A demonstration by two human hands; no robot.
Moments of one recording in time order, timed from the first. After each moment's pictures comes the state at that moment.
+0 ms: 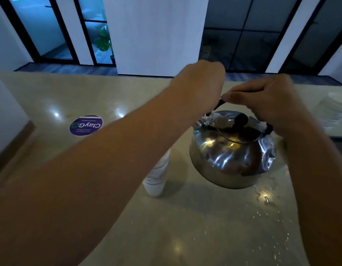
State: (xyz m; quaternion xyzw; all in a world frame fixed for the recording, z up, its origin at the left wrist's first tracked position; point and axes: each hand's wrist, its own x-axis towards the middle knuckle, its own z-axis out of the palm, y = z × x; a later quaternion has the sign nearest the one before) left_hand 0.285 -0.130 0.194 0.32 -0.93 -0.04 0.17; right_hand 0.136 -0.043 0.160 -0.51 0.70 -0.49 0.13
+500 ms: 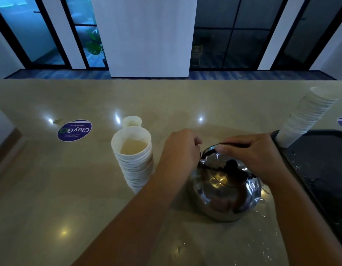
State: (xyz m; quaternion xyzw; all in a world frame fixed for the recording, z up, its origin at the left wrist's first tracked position) left_hand 0.275 -0.087 0.078 0.43 -0.83 -0.31 0.18; right_hand 0.131 0.022 0.079 -0.42 0.72 -0.50 0.23
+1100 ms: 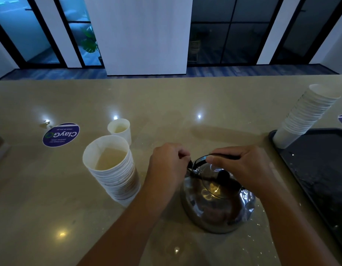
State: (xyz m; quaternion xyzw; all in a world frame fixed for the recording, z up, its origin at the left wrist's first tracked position) left_hand 0.263 -0.090 0.049 0.47 -0.80 -0.33 0.20; right_hand 0.115 0.019 0.055 -0.42 0.73 -0.50 0.23
